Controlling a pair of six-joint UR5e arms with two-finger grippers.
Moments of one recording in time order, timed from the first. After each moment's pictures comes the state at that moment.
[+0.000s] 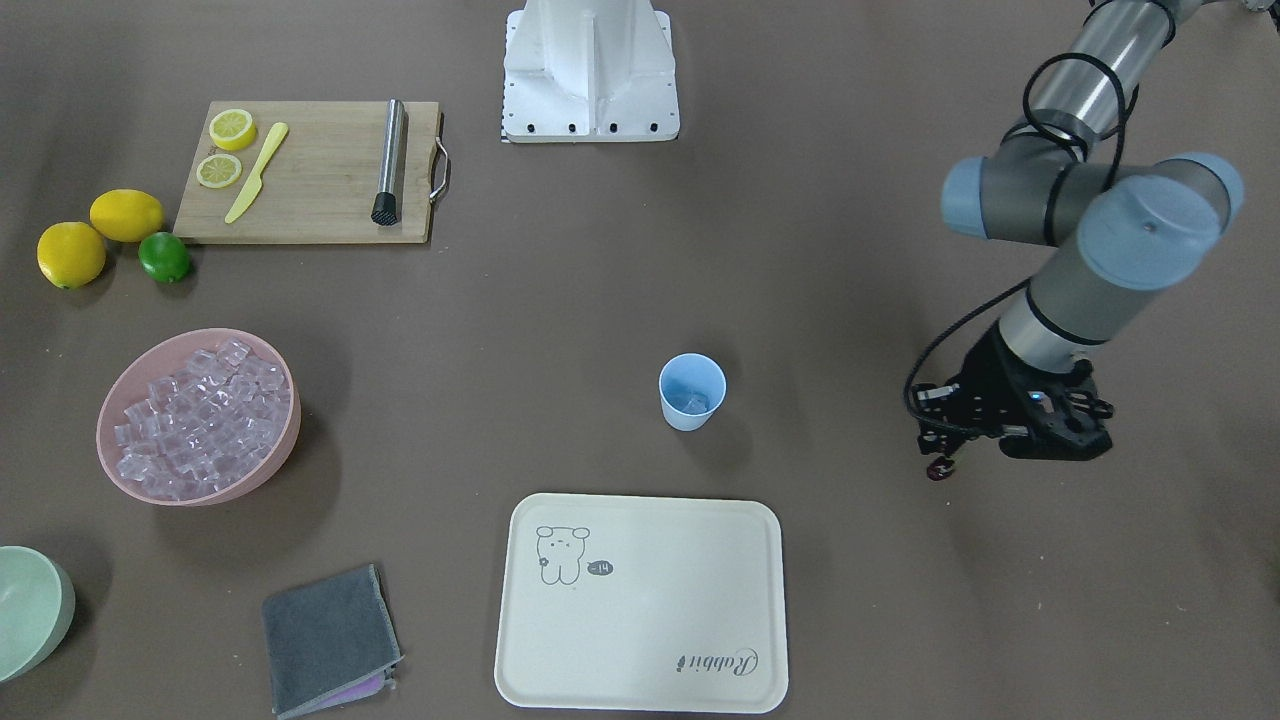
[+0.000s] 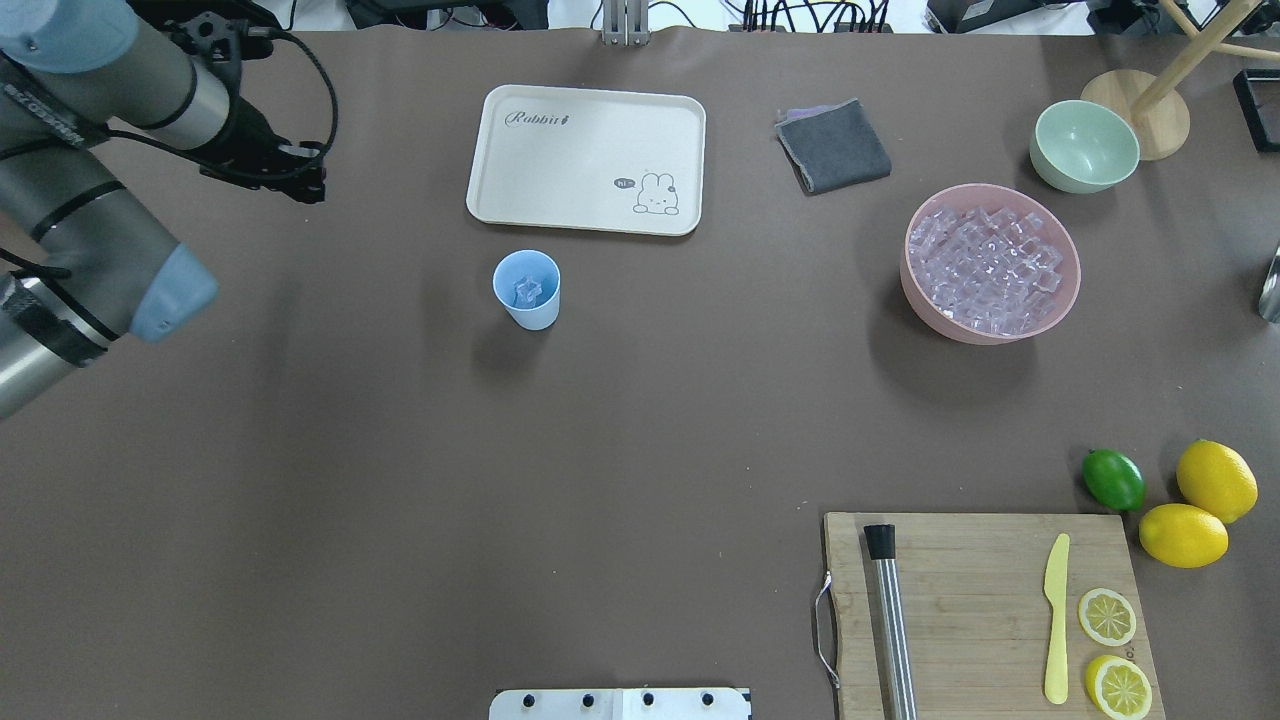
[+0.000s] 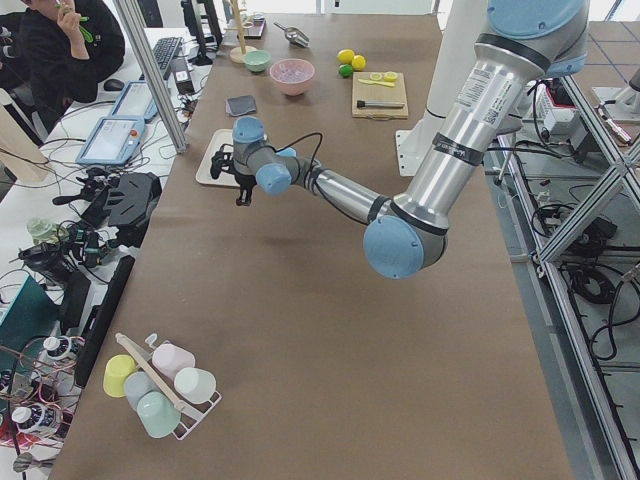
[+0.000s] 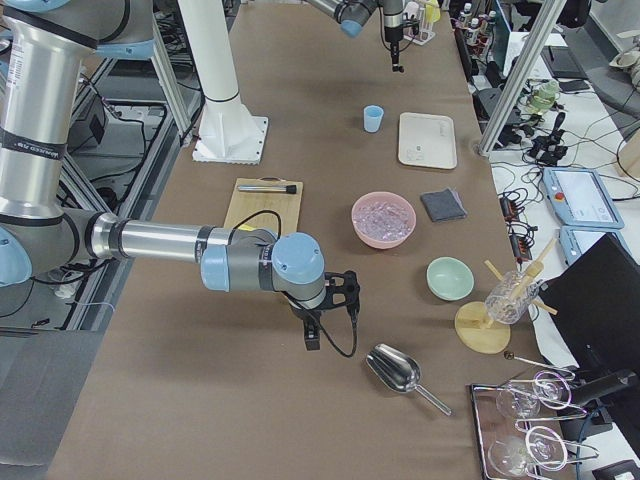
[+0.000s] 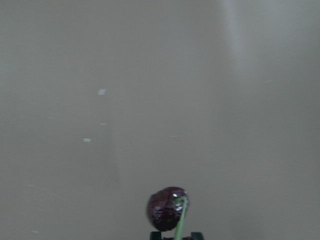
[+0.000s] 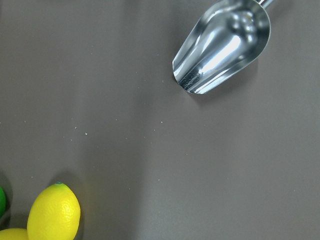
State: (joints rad) left arm -0.94 -2.08 -1.51 -1.95 -2.10 -0.99; right arm 1.62 -1.86 1.83 -1.47 2.39 -0.09
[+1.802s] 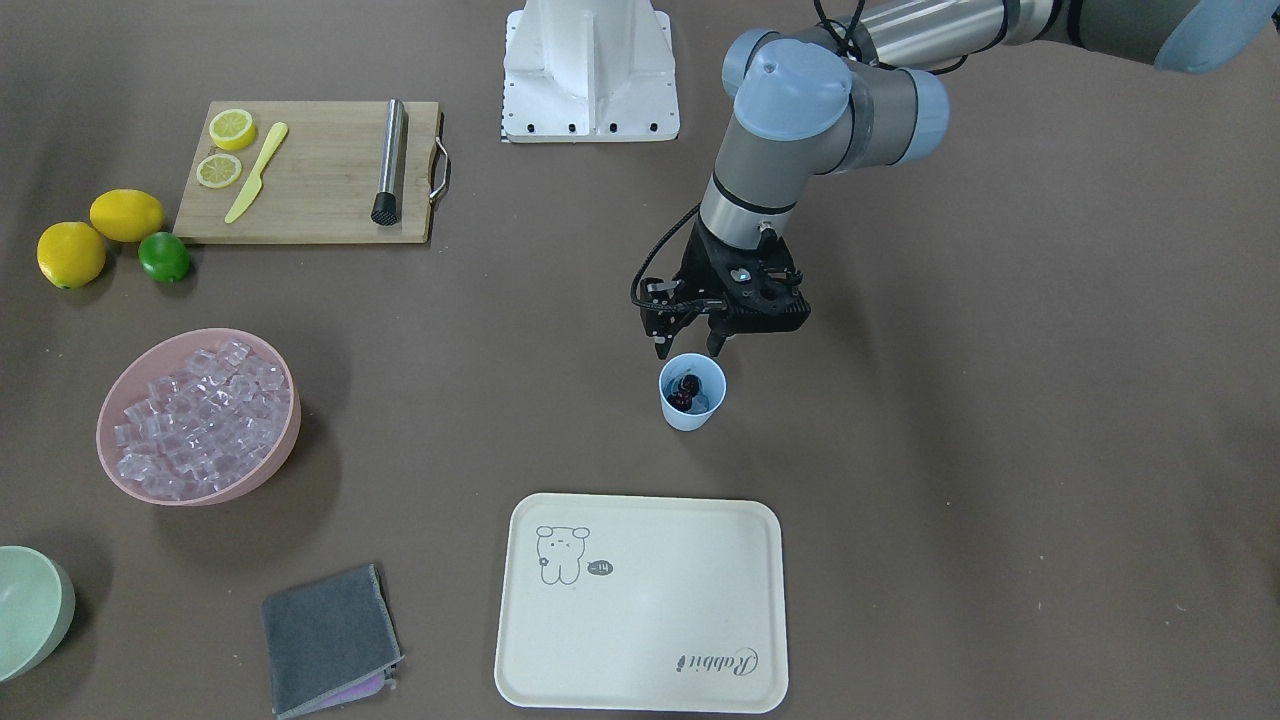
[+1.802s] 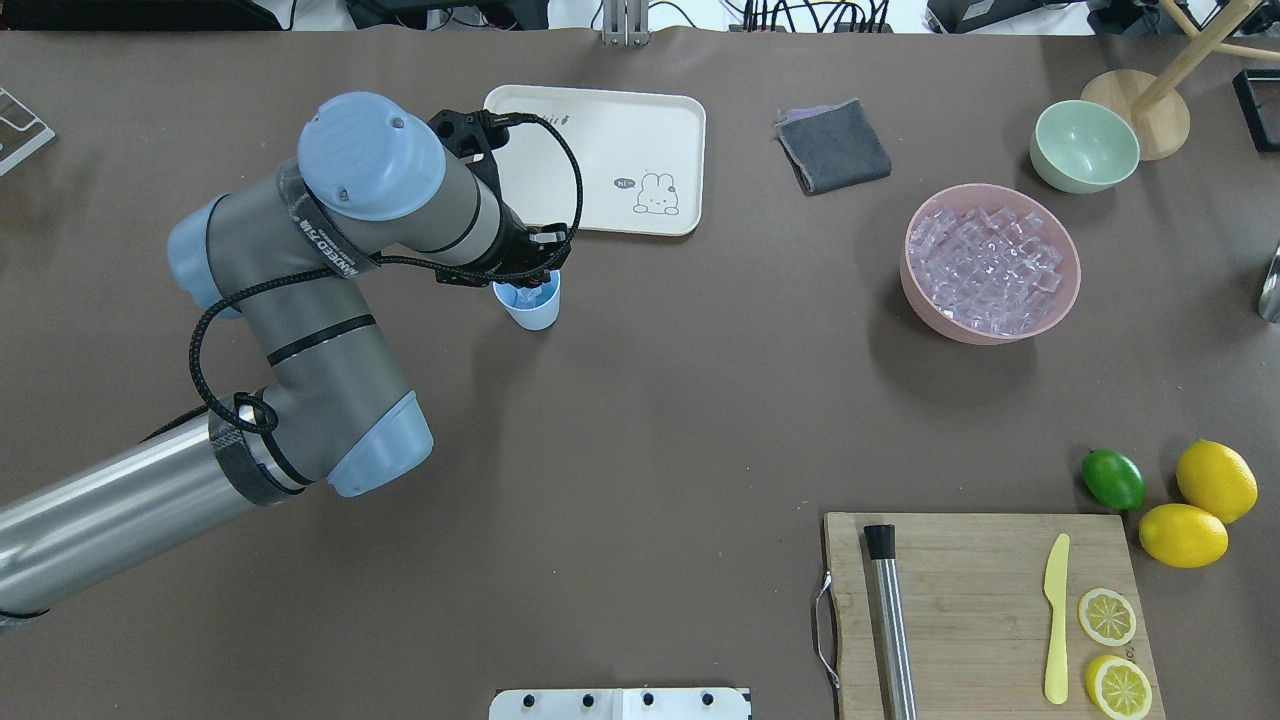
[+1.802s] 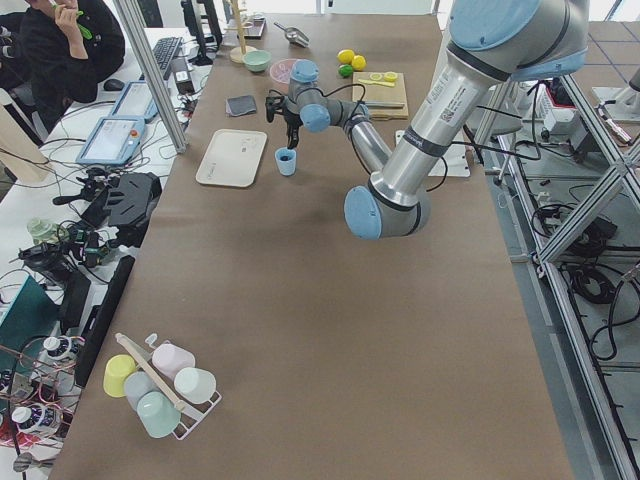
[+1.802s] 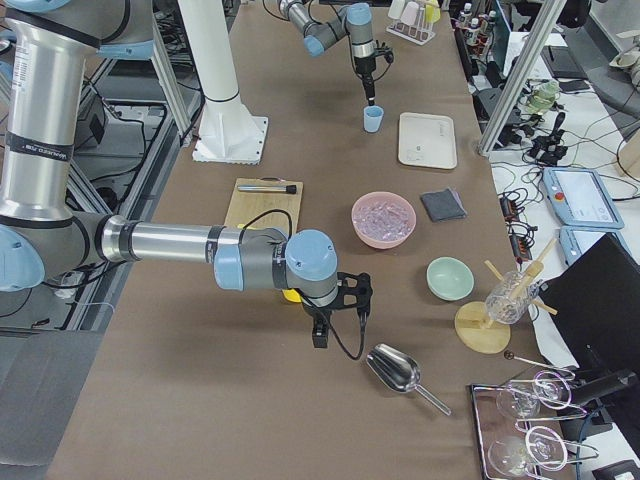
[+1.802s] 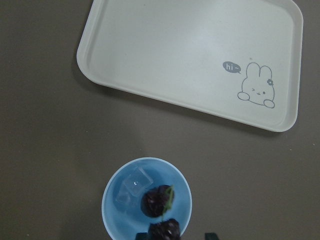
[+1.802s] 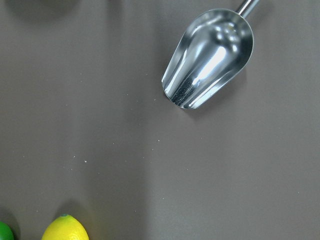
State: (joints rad) left arm -0.67 -2.25 -1.64 -1.80 -1.88 -1.33; right arm 1.61 -1.81 1.80 -1.47 2.39 0.05
